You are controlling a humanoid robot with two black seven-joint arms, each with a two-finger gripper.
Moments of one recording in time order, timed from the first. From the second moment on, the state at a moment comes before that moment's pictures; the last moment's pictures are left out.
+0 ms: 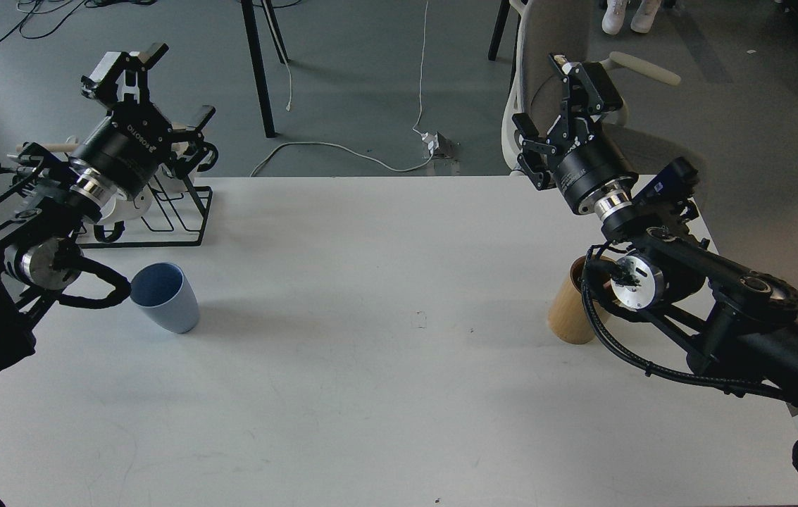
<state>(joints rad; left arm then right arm) -0.79 0.51 -0.53 -0.75 0.16 -0.49 -0.49 0.77 -0.34 0.54 1.12 -0.26 -0.11 0.49</state>
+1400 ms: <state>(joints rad) -0.99 1.13 -0.05 -1.08 1.32 -0.43 -0.49 0.71 -0.37 0.61 1.13 -0.28 -0.11 0.49</state>
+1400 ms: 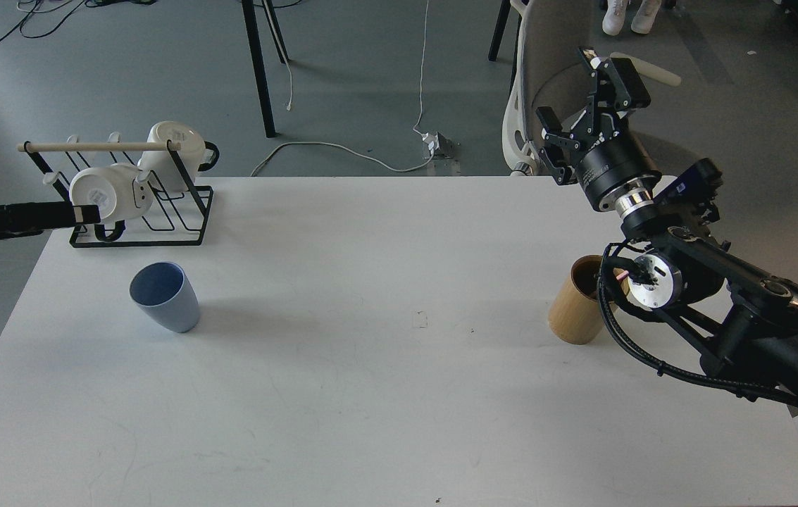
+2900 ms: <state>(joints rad) -0.83 0.77 0.00 -0.73 1.38 -0.23 -0.49 0.64 -0.41 0.61 1.13 -0.32 -0.11 0.49</state>
